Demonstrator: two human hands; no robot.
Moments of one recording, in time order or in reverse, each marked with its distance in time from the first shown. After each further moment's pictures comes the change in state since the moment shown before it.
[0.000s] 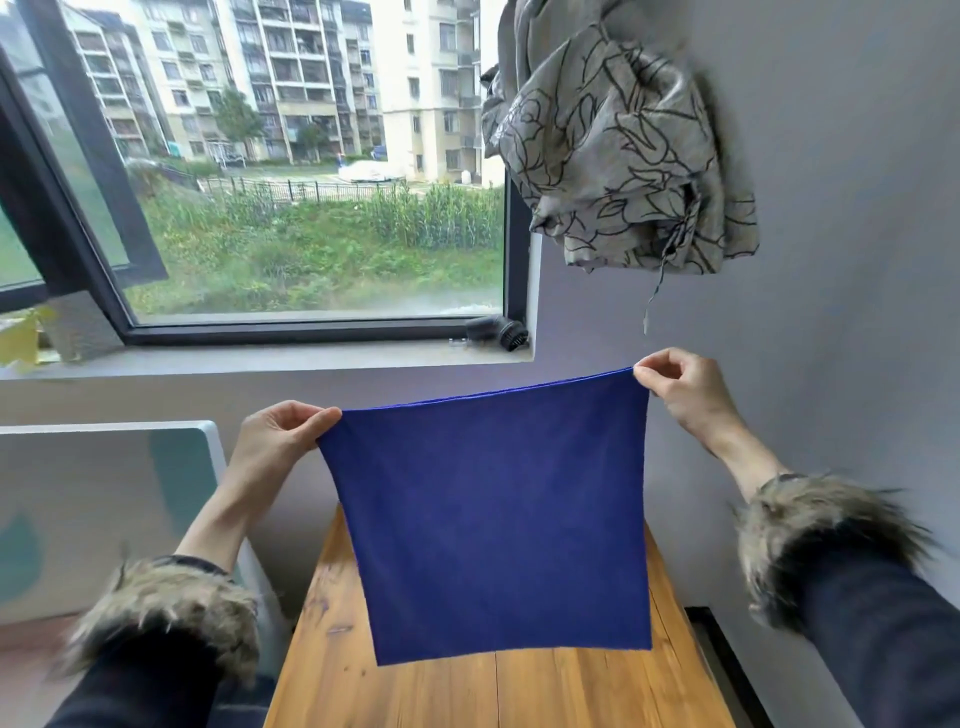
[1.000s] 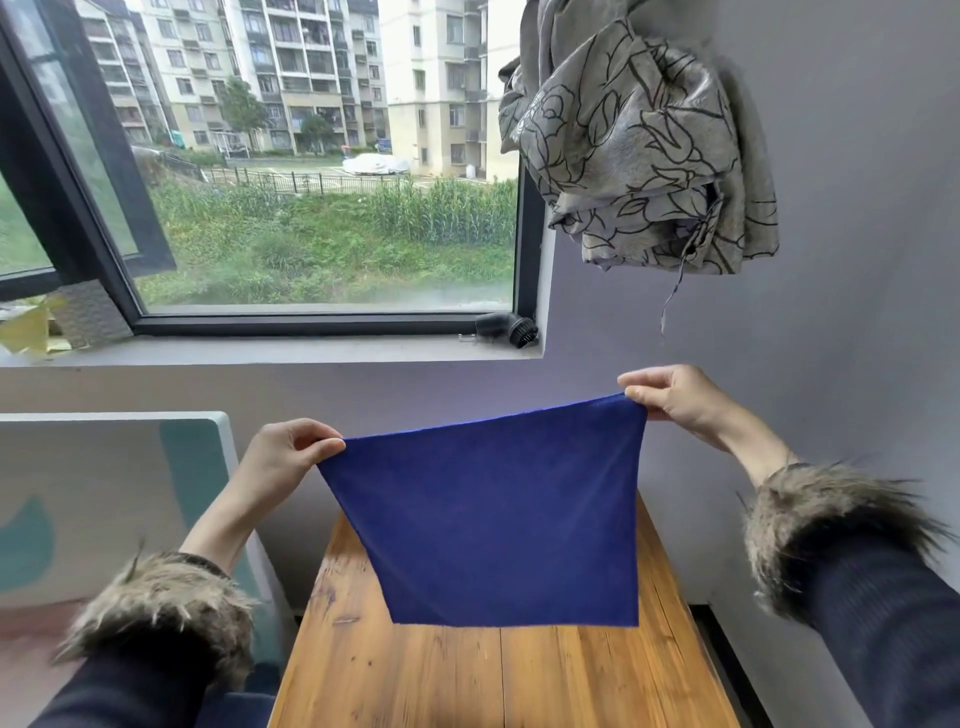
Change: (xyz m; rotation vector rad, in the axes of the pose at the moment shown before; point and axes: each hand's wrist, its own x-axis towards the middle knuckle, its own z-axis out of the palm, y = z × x) left_hand -0.001 -0.014 -0.017 0.379 -0.152 0.096; right_hand 0.000 -0.006 0.010 0.052 -0.367 0.178
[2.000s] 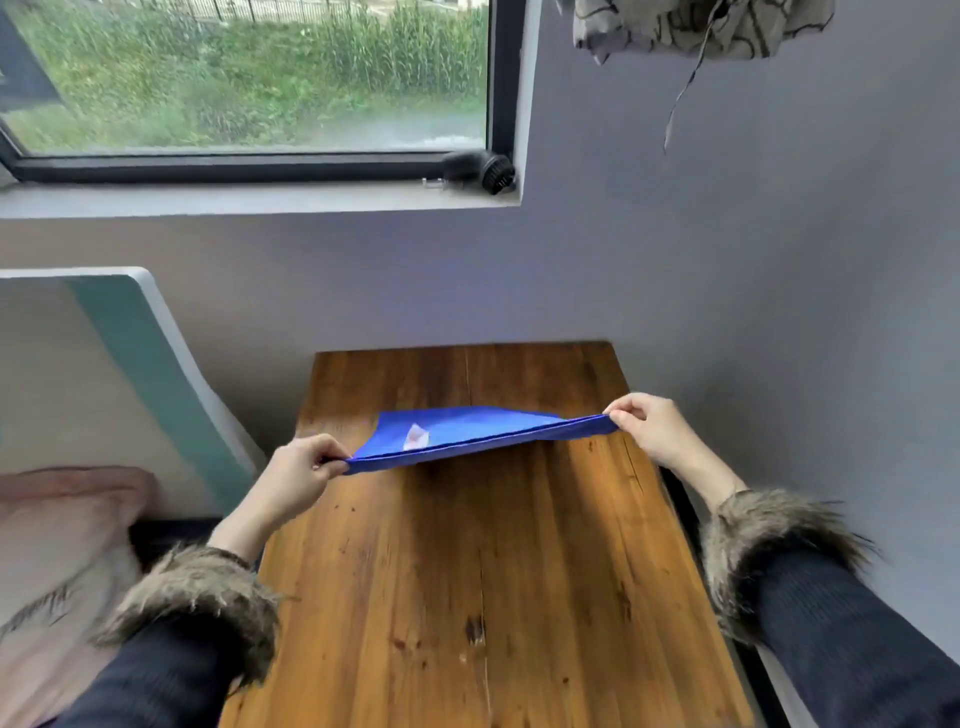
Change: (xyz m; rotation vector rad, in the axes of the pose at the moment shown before) left_hand -0.096 -0.090 0.089 0.330 -0.328 -0.209; right_hand -0.081 0.166 0.058 -0.246 0.062 0.190
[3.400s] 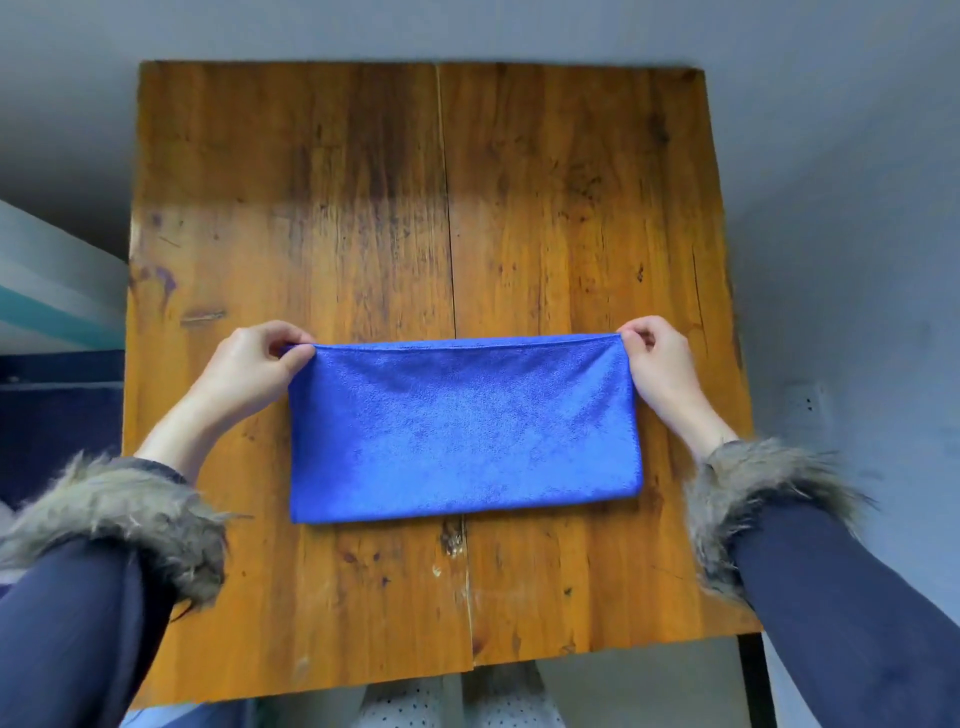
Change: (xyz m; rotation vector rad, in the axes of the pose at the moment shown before) left_hand 0.094 -0.099 0.156 -0.037 -0.248 -0.251; right_hand 0.060 0.176 0.138 -0.080 0.006 0.308
